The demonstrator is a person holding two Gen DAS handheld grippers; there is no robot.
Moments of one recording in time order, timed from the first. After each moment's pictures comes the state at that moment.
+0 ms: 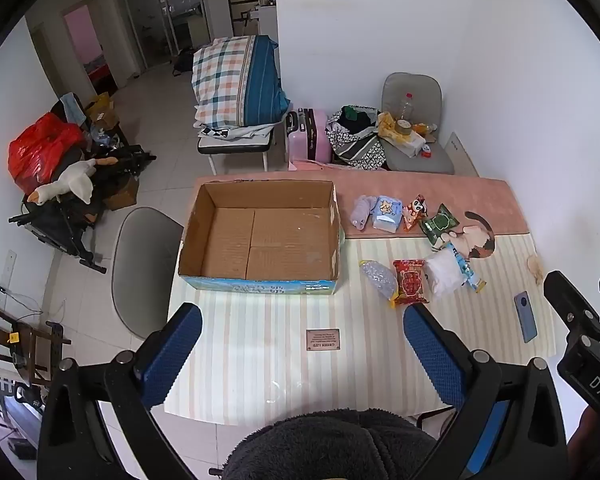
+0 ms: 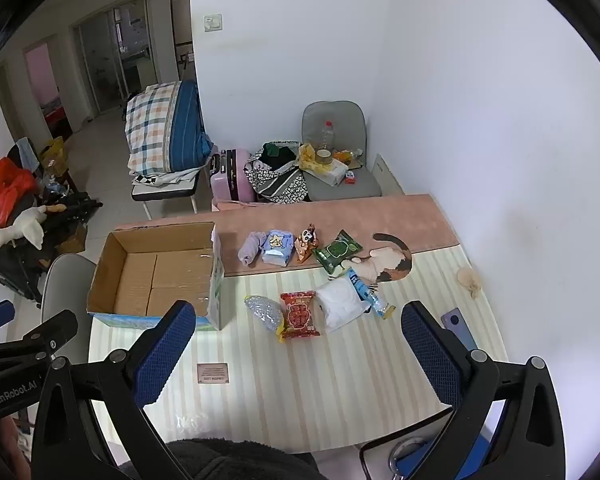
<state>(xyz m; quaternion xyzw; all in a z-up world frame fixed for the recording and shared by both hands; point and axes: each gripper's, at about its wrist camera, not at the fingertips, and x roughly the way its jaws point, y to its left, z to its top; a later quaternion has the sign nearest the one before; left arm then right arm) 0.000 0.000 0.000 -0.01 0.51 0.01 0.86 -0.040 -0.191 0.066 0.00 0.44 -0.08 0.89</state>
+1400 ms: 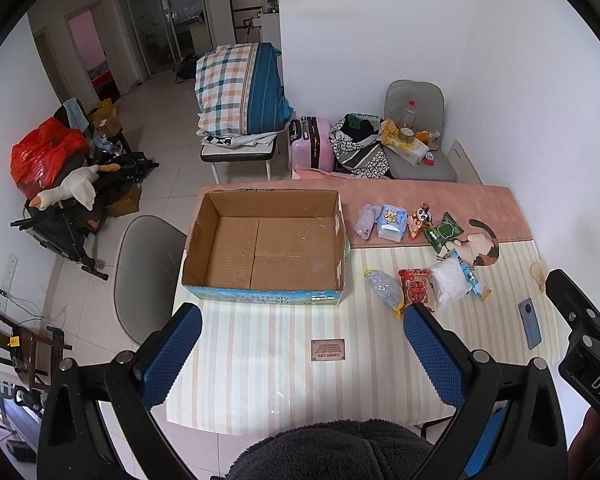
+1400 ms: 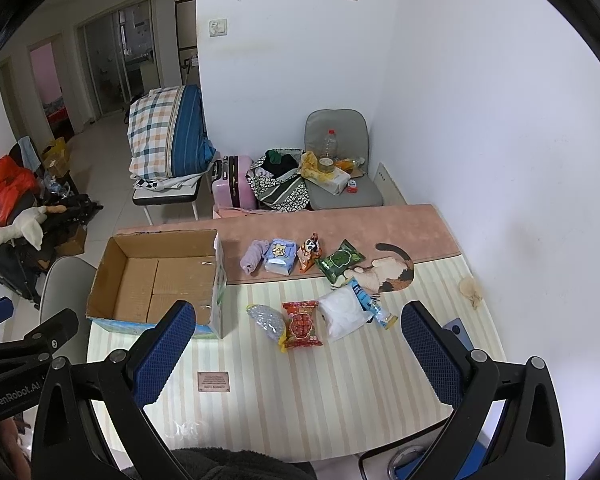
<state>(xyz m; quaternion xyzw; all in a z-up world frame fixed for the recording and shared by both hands) 0.011 0.002 0.001 0.00 0.50 0.01 0.87 -0.029 -0.183 0.069 -0.01 0.44 -0.08 0.90</state>
